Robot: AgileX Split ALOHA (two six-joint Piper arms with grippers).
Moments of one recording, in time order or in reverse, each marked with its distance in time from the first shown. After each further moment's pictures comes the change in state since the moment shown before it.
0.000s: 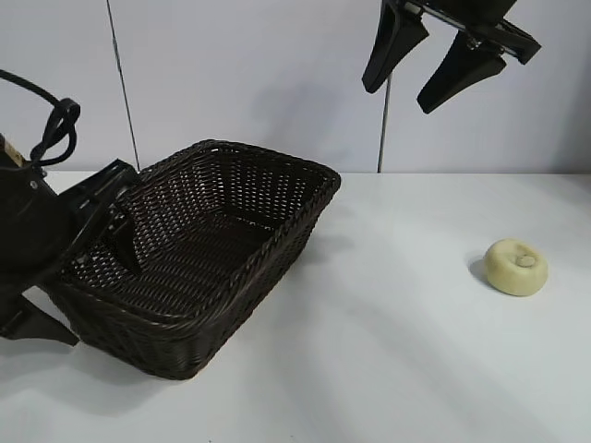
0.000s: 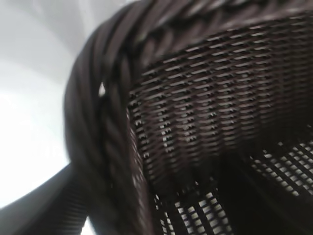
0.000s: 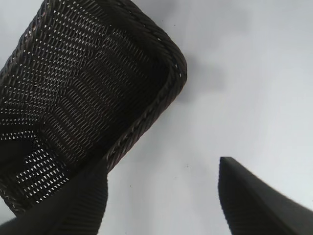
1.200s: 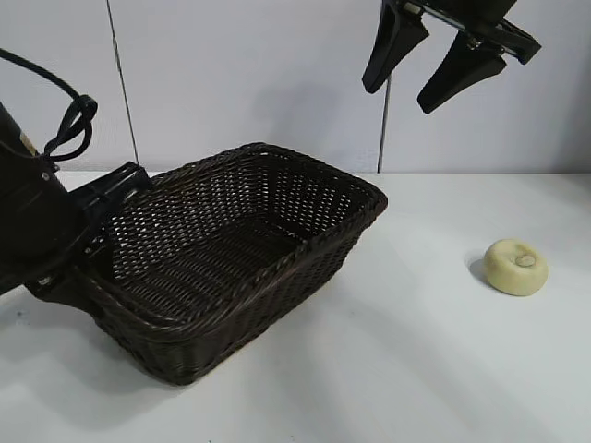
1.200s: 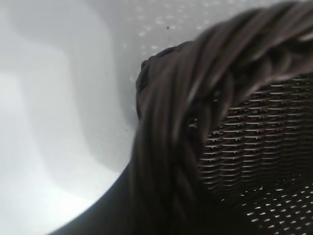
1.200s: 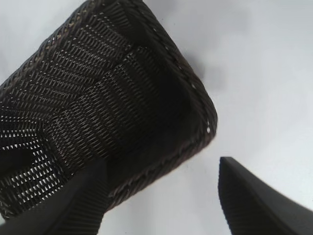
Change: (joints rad) left arm 0.110 -0.028 -0.174 -0.079 0.324 0.308; right arm 0.000 0.000 0.000 0.000 0.000 0.000
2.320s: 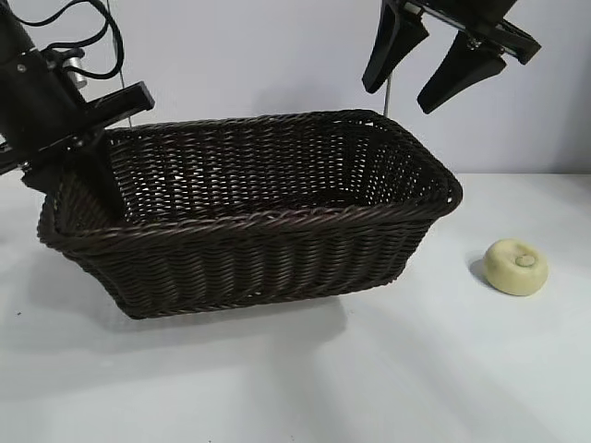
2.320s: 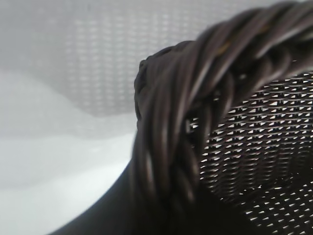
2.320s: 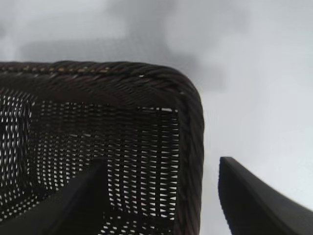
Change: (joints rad) left arm 0.129 0.256 -0.456 -0.202 0.421 0.913; right arm 0.000 0.000 0.000 0.000 0.000 0.000
